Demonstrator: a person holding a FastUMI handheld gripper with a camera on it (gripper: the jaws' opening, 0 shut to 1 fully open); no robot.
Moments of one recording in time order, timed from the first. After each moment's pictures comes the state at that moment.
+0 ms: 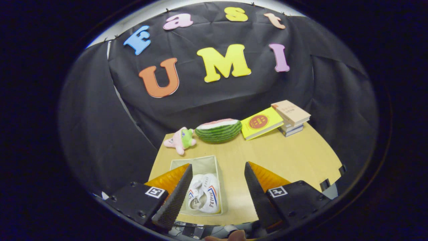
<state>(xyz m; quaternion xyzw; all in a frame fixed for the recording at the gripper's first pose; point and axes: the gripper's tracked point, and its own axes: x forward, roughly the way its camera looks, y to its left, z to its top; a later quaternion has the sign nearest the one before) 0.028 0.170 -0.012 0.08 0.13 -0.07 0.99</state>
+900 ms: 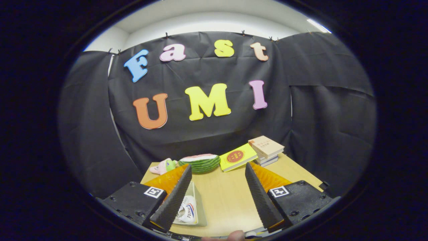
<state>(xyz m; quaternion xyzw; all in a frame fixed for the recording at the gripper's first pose) -0.031 0.121 0.049 0.05 -0.01 -0.13 0.99</state>
